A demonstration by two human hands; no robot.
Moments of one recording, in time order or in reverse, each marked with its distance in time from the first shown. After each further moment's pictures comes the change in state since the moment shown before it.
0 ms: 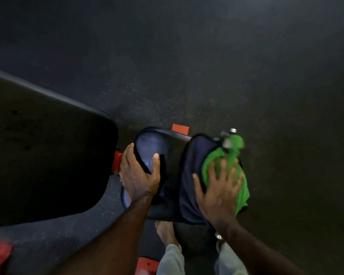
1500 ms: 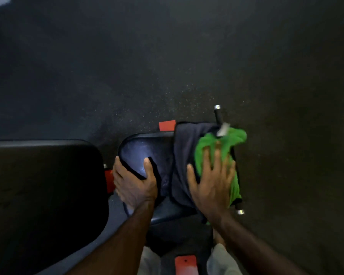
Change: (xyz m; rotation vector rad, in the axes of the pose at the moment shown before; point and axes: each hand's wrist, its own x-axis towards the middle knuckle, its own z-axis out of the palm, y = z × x) left_hand -0.001 0.014 -0.003 0.095 -0.096 -0.050; right_hand -0.019 -0.027 0.006 0.174 0.101 0.344
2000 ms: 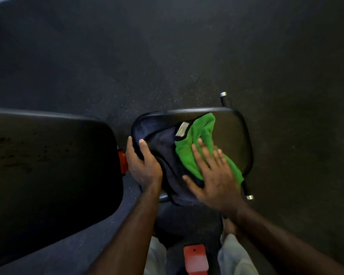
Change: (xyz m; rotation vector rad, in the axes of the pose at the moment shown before) left_hand 0.008 -0.013 -0.018 -0.475 -0.011 -0.062; right_hand -0.056 0.005 0.007 0.013 -0.109 -0.444
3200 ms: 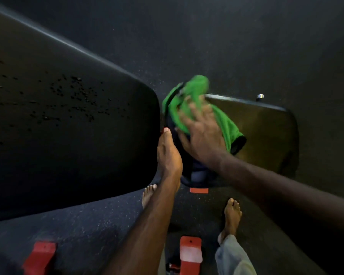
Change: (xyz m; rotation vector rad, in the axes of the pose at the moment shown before) left_hand 0.013 -0.018 -0.061 -0.301 -0.235 -0.511; right_hand 0.121 -0.112 0.035 -0.100 -0.083 -0.297
